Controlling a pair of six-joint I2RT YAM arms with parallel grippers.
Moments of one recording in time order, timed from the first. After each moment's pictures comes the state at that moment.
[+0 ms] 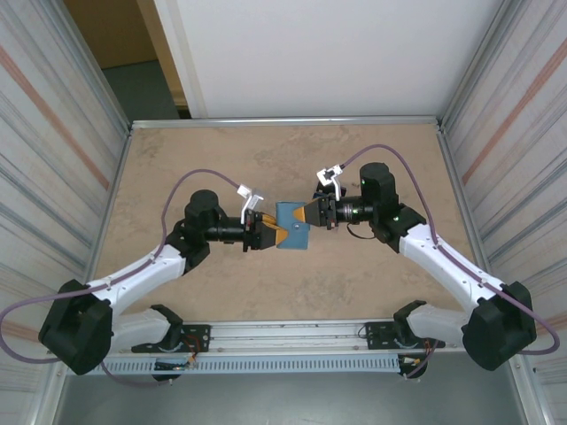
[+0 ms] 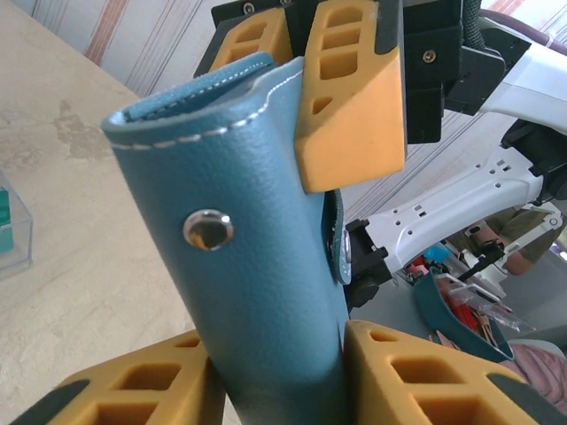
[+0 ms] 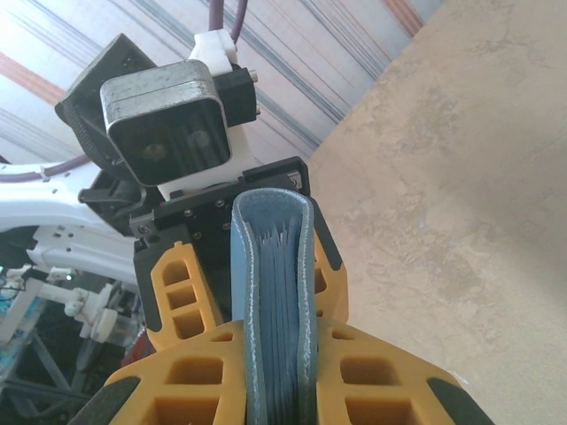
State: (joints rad) left arm -0.60 1.17 0.61 0.39 0.95 -0.50; right arm 0.51 1.16 0.86 -0.05 -0.92 0.54
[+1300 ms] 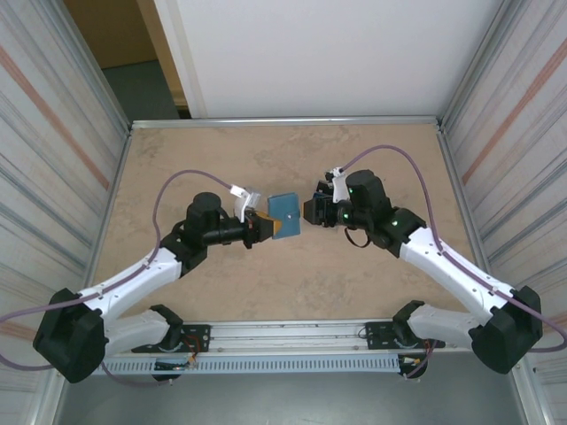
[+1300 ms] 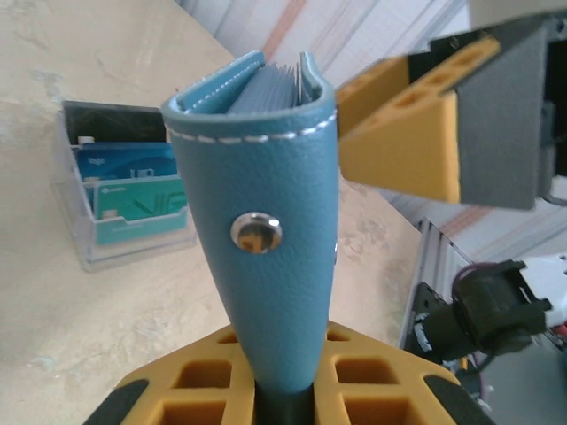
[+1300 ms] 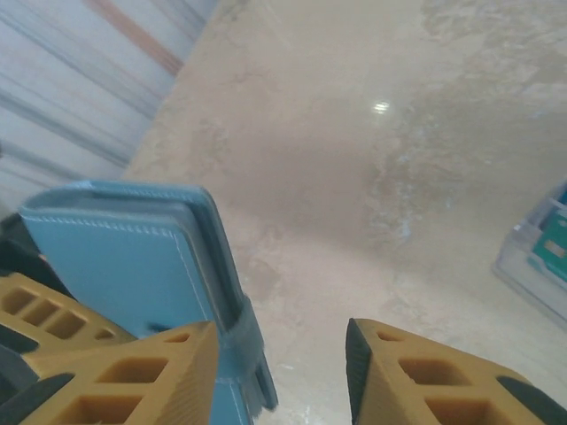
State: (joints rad) left arm -0.62 1.11 0.62 0.17 0.57 -0.39; right arm 0.68 1.12 0.93 -0.37 -0.20 0.53
